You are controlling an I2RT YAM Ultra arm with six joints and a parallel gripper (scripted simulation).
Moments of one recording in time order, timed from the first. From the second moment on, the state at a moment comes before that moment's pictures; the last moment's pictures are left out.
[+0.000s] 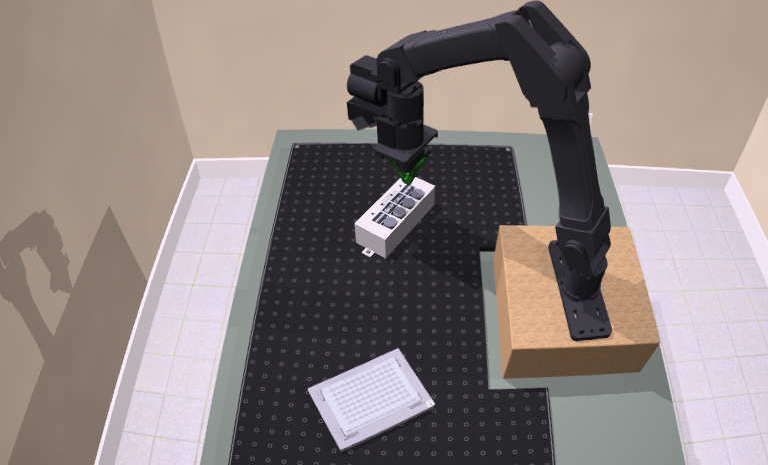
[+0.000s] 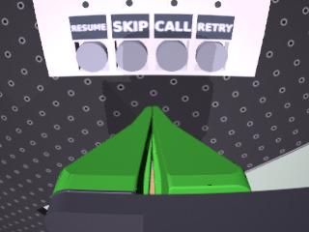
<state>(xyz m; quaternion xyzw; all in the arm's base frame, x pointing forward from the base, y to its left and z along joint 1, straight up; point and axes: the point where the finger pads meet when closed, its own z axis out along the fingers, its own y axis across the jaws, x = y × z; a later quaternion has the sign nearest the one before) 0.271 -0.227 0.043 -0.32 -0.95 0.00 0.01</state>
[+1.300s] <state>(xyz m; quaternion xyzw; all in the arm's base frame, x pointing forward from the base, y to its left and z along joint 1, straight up) 0.274 -0.229 0.007 -0.32 -0.95 0.00 0.00</state>
